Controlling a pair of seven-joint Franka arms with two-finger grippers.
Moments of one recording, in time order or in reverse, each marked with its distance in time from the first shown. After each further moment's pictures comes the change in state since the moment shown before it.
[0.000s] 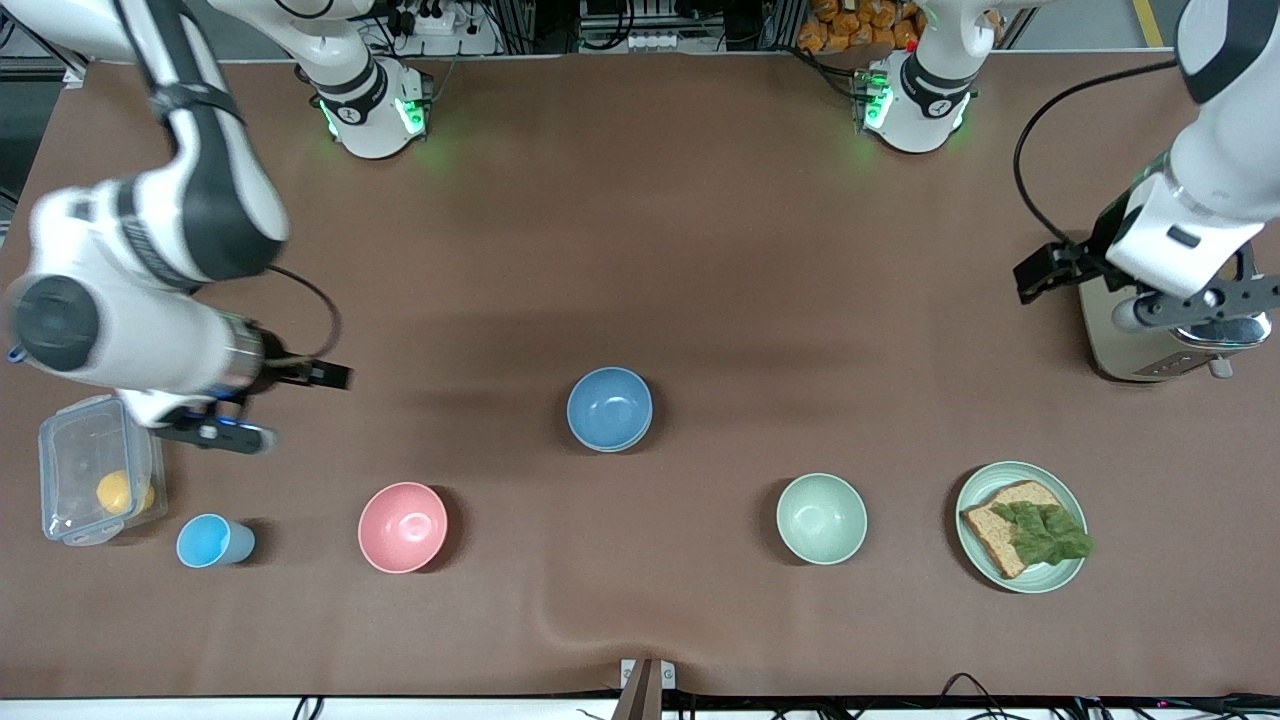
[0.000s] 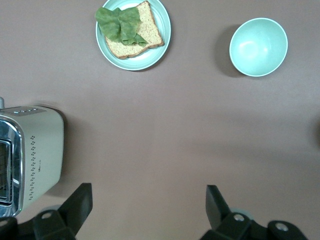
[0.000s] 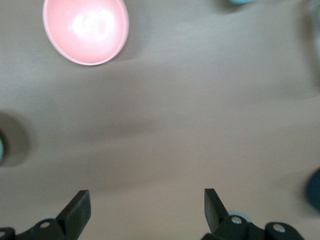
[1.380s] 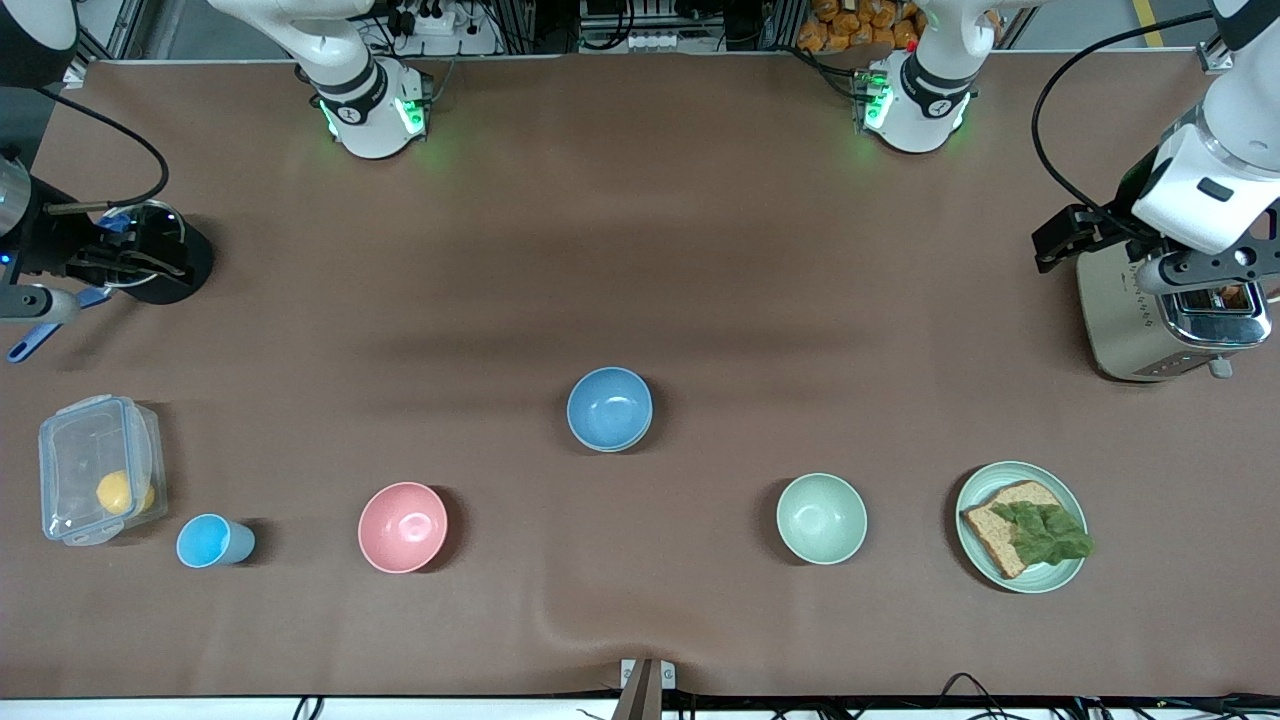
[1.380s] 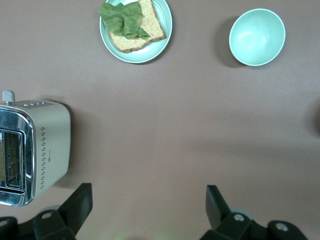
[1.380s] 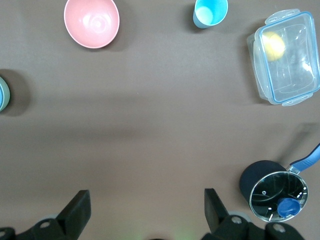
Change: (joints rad) left arm 0.012 -0.031 -0.009 0.019 -0.015 -0.070 0.028; right arm -0.009 -0.241 -0.095 0.016 0.008 -0.174 -0.284
